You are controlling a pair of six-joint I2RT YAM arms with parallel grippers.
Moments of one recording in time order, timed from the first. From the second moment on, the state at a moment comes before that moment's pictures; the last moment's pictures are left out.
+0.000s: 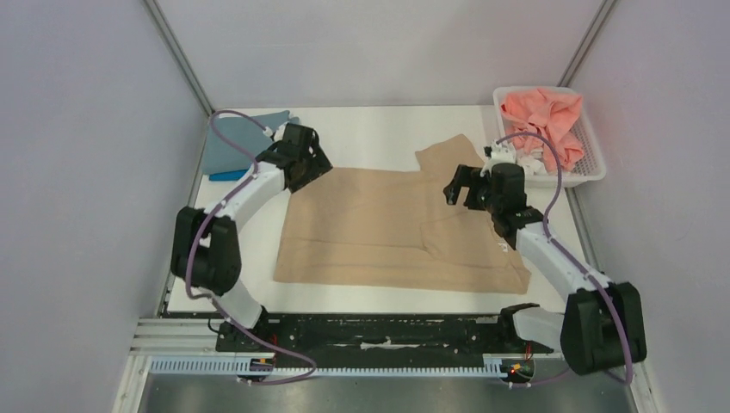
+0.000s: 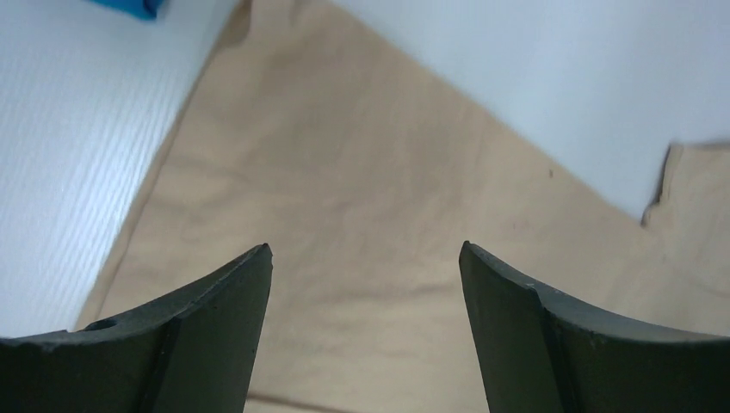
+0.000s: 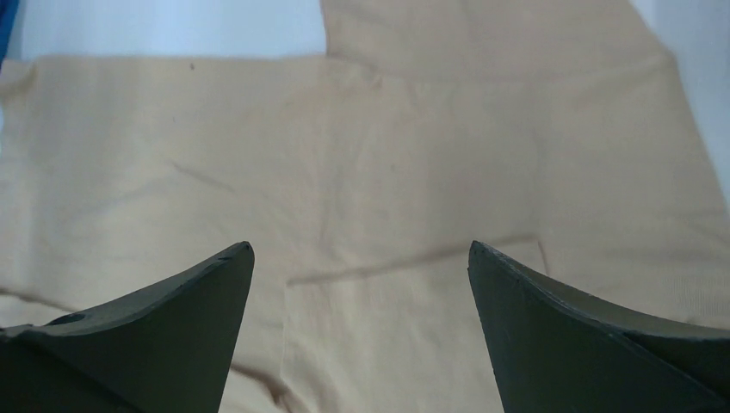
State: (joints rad) left arm -0.35 1.58 1.19 -0.49 -0.19 -0.80; right arm 0.19 1.12 0.63 -0.08 -0.07 0.32
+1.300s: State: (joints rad) left arm -0.13 2.11 1.51 -0.42 -0.10 -0.61; right arm 0.15 1.62 0.93 0.28 -0.13 0.22
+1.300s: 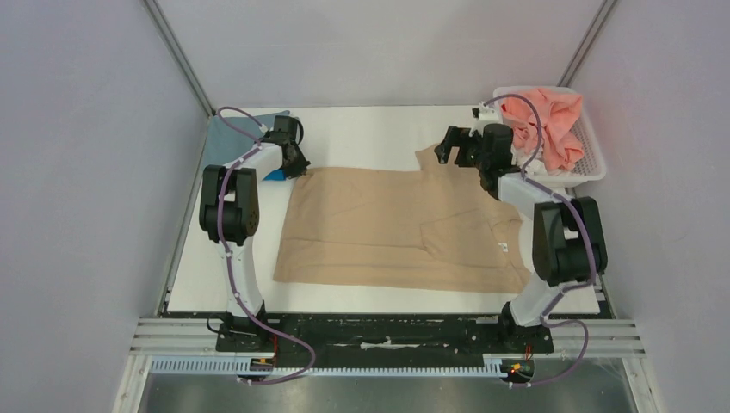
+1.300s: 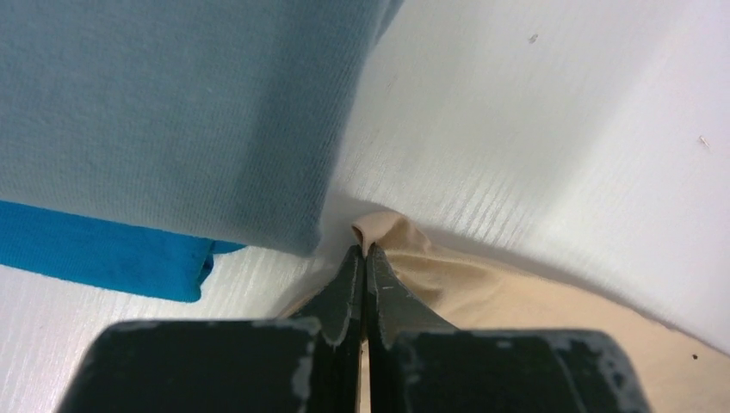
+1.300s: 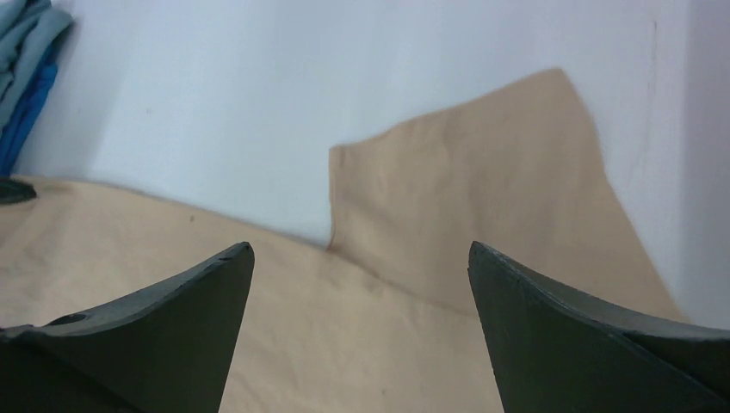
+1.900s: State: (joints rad) left arm -0.13 2.07 1.46 -0.42 -0.07 -0.57; right arm 0.13 2.39 1.90 -0.02 0.05 -0.04
